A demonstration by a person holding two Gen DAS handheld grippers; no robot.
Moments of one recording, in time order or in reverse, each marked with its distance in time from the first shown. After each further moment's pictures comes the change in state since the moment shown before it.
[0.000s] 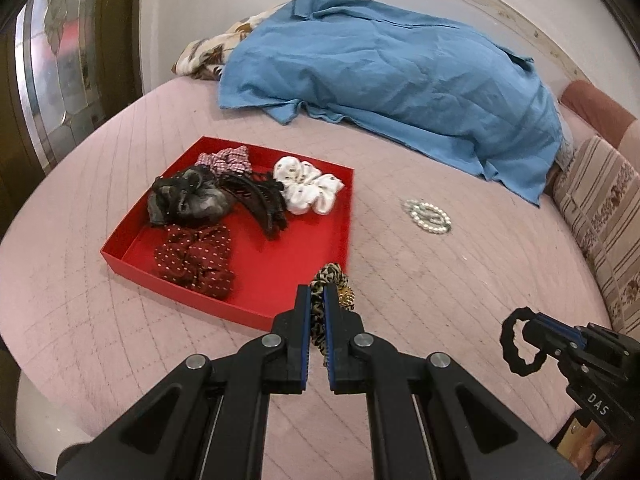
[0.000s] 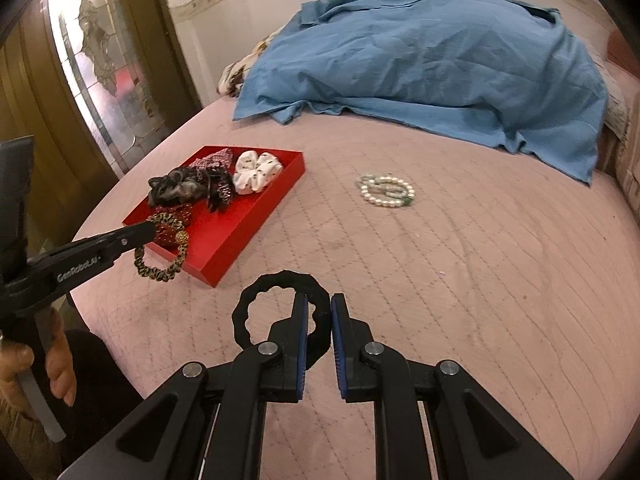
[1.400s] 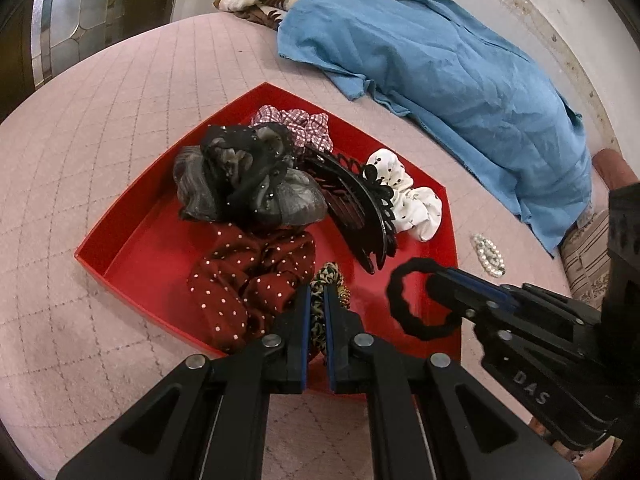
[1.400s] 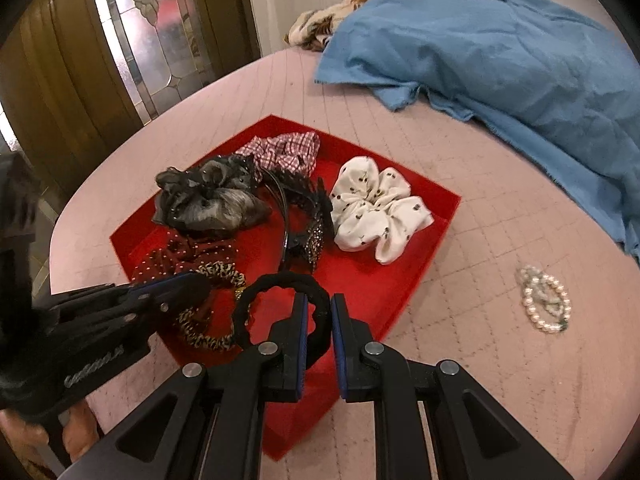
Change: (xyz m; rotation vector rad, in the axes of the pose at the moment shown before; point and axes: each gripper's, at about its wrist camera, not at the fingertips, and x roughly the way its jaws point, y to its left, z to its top) left arm 0.081 0.101 0.022 -0.214 0.094 -0.081; right arm 0.167 0.114 0.093 -0.219 0.144 0.087
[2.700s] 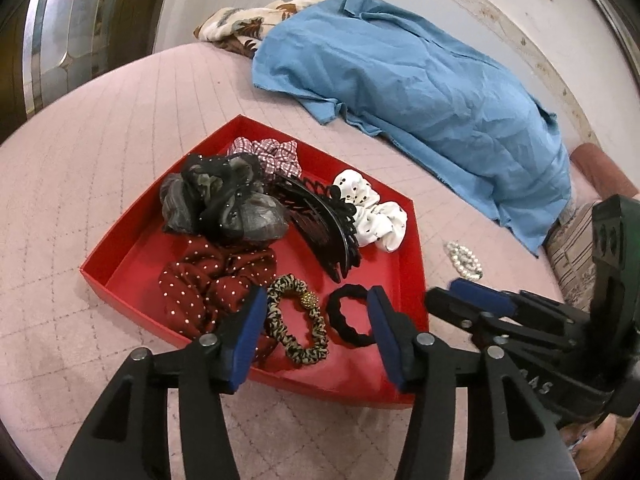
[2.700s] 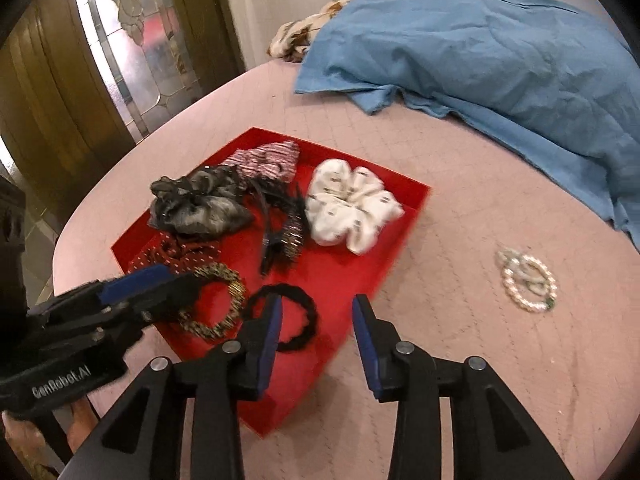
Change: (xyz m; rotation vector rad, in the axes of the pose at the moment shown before) left arm -0.024 -0.018 -0.007 0.058 -0.094 -0.041; right arm -0.026 -0.020 -0.013 0.068 -0.035 -0.017
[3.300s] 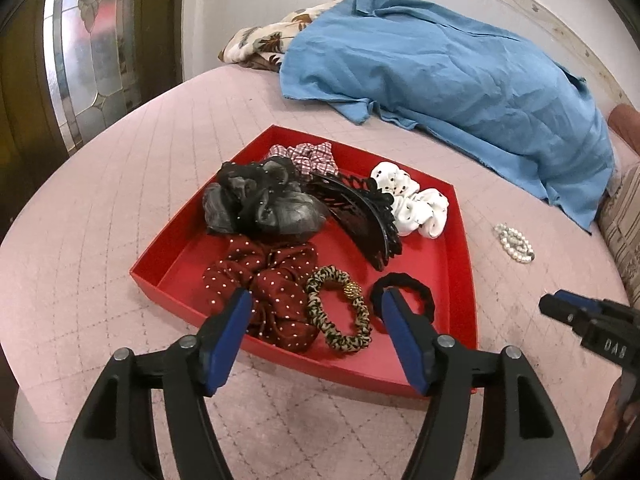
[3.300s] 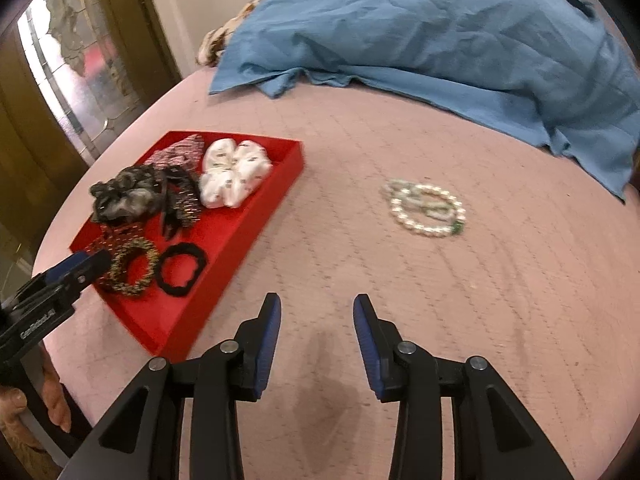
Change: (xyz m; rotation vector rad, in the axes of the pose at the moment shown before) left arm -0.005 -0.014 -0.012 0.103 -0.033 0.226; right arm -0.035 -0.079 -0.043 0.173 0.022 -0.111
